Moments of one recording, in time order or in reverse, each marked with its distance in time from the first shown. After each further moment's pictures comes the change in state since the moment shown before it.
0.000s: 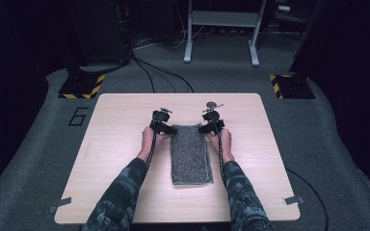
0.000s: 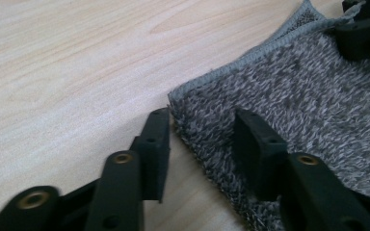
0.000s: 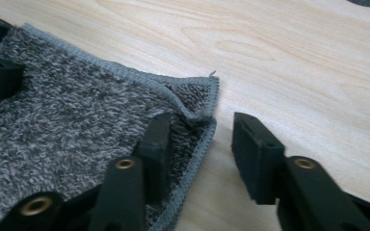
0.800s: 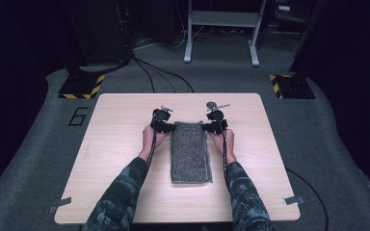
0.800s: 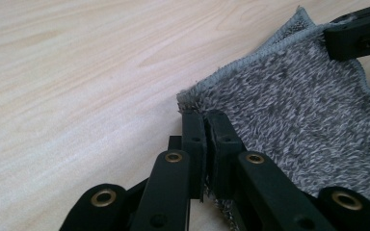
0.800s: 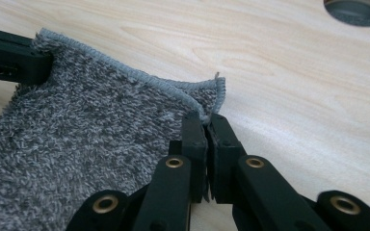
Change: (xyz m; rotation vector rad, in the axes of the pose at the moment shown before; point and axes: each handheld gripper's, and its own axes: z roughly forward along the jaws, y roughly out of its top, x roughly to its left) left arm -0.006 0.004 -0.012 -0.093 -0.020 0.039; right arm -0.009 -0.004 -0.015 -0.087 0.090 0.001
